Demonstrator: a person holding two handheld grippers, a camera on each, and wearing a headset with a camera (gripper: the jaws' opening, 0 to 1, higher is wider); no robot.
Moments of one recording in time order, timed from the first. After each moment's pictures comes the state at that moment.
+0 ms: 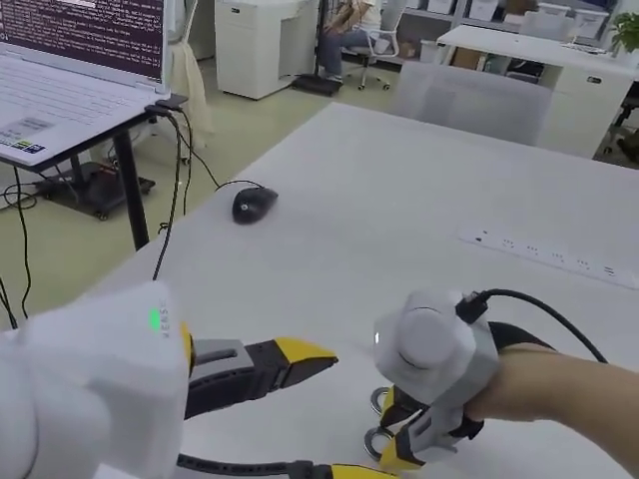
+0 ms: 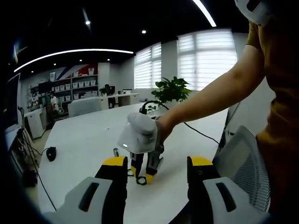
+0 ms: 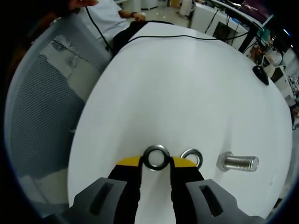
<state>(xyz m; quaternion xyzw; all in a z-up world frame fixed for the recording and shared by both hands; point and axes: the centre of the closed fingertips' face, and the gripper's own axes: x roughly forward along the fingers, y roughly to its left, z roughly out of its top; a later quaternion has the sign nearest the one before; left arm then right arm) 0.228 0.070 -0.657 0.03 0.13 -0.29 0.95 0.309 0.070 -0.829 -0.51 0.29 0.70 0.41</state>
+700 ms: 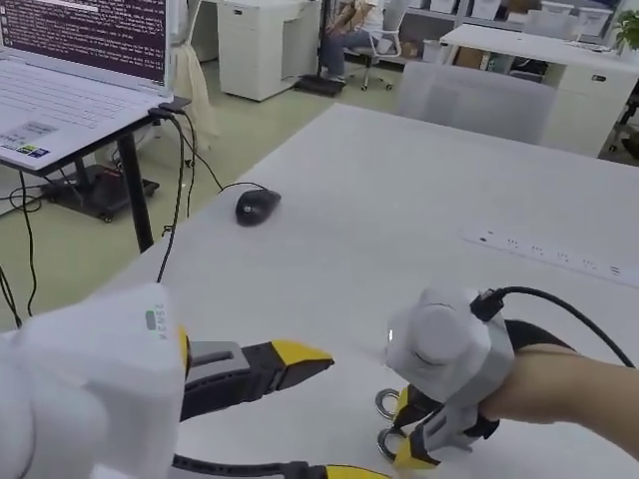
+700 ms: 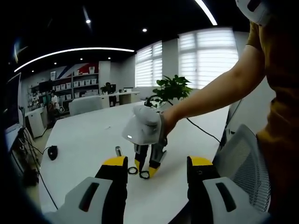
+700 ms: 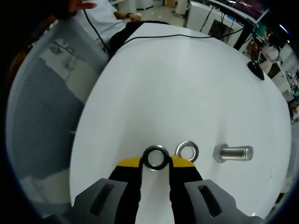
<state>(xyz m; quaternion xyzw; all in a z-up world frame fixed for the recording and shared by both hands) 0.228 0.076 -0.658 0.03 0.14 -0.28 0.95 0.318 0.060 -0.818 -0.51 0.30 0.69 0.42</state>
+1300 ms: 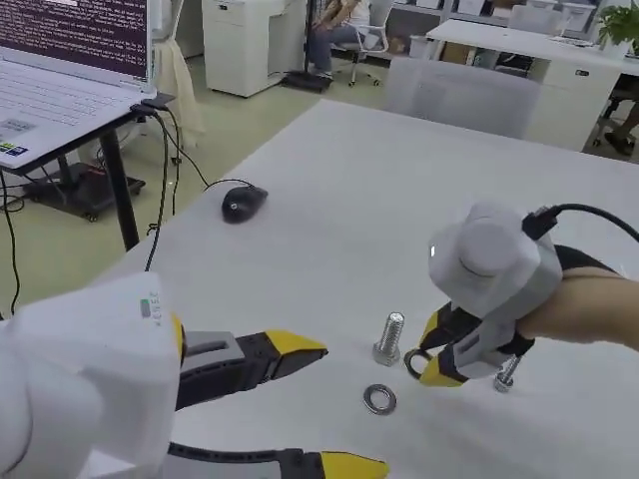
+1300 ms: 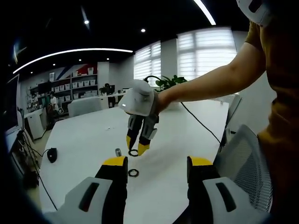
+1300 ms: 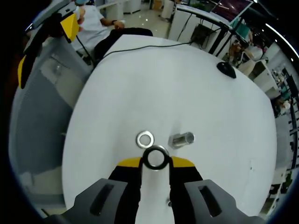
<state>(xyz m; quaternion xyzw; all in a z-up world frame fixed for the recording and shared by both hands) 0.234 0.076 -0.655 0.04 0.13 -0.29 0.95 0.385 0.067 -0.761 -0.51 0.27 0.66 0.48</state>
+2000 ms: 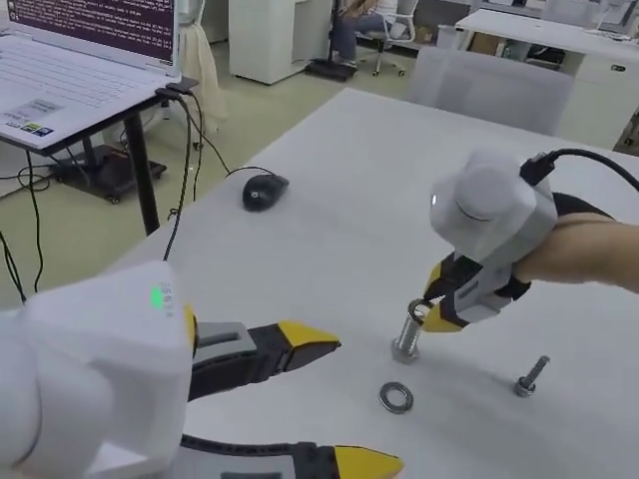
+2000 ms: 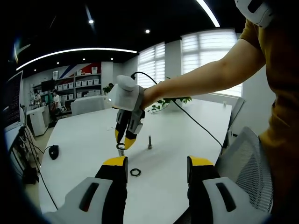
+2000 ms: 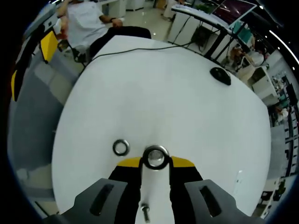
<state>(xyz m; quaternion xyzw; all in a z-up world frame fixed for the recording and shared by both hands) 0.236 0.082 -0.657 0.03 0.13 -0.27 0.95 0.415 0.104 -0.755 -0.53 0.25 0.66 0.47</state>
